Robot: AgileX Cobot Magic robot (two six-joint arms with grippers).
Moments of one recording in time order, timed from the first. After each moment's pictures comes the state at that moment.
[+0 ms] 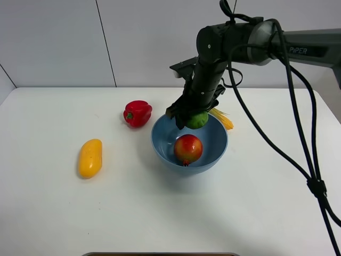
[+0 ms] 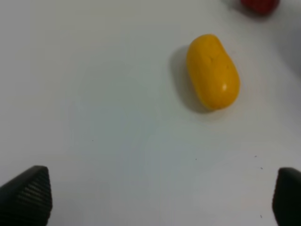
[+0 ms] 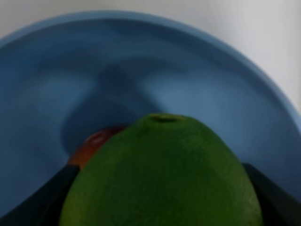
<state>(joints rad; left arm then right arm) -0.08 0.00 -0.44 -0.04 1.08 0.03 0.54 2.04 -1.59 0.09 0.97 -0.08</state>
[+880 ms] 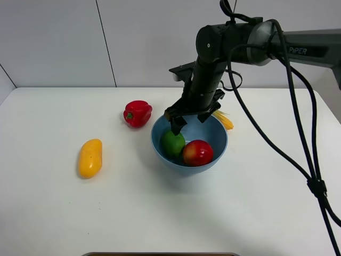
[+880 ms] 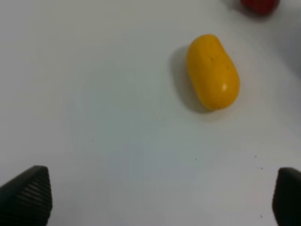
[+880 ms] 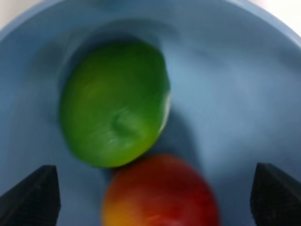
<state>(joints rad) -0.08 0.00 -0.44 -0.04 1.08 0.03 0.54 2.02 -1.59 0.14 1.04 -0.08</state>
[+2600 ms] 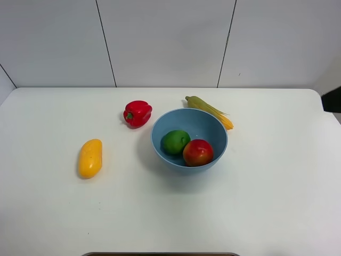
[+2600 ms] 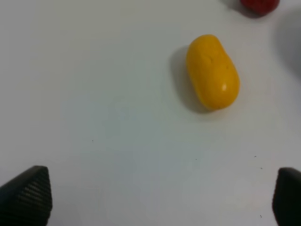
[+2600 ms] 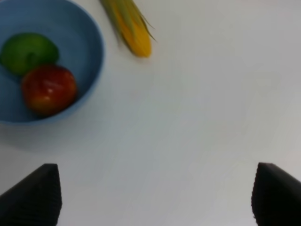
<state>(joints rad) -0.08 0.00 -0.44 -0.04 1.08 0.03 0.48 0.80 -1.06 -0.20 1.22 0.23</state>
